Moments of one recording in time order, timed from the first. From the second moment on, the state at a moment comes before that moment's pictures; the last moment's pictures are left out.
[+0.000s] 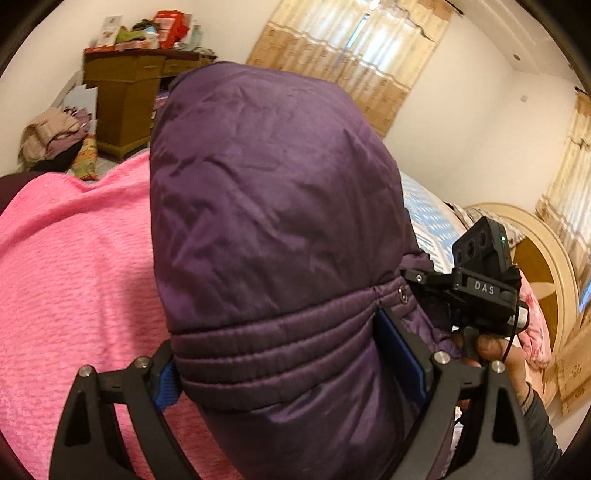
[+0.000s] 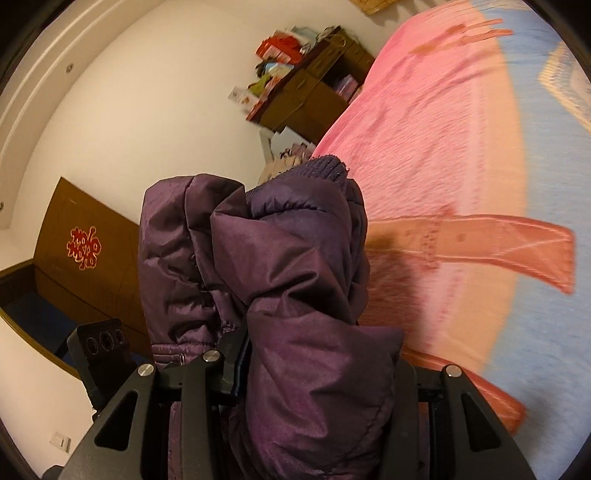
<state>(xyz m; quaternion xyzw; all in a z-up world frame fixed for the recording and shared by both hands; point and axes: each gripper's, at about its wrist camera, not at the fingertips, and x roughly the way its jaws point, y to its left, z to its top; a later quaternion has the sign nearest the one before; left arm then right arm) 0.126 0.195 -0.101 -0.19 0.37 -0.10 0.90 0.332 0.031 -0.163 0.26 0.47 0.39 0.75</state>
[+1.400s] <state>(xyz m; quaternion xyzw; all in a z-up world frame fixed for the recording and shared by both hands) 0.028 0.222 -0.038 -0.04 0.24 0.03 0.97 0.184 0.058 -0.044 0.03 0.28 0.24 0.93</state>
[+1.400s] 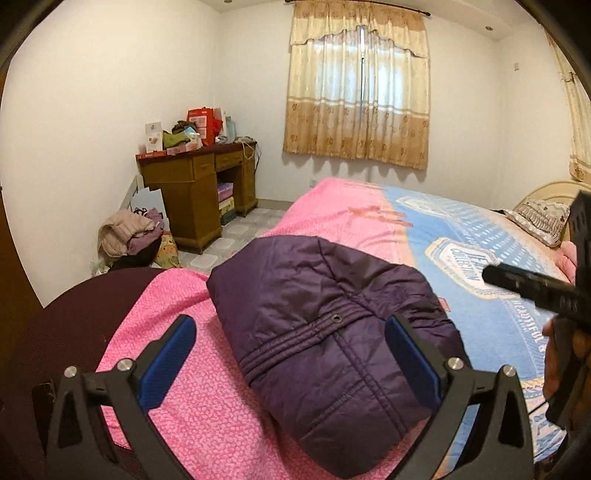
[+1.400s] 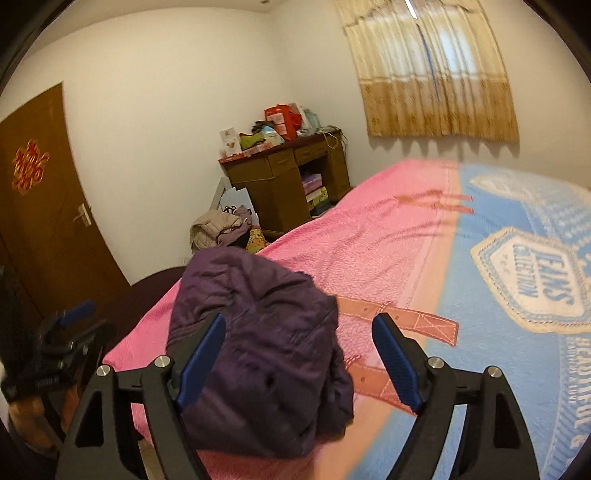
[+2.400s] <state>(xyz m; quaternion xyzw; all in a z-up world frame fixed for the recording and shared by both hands) 0.010 0.207 -0.017 -0.05 0.21 0.01 0.98 0.129 0.062 -0.017 0.00 0.23 0.25 0.94</state>
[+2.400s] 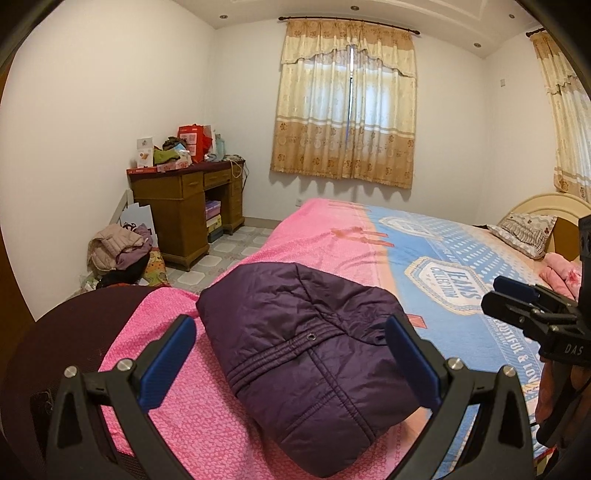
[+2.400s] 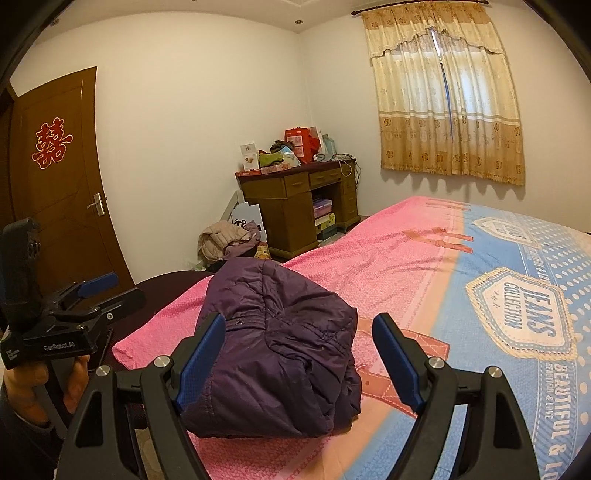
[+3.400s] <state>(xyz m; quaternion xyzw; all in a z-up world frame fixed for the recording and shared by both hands) 0.012 0.196 -0.023 -0.02 0.22 0.02 0.98 0.125 0.067 -0.015 0.00 0.22 0.26 0.94</state>
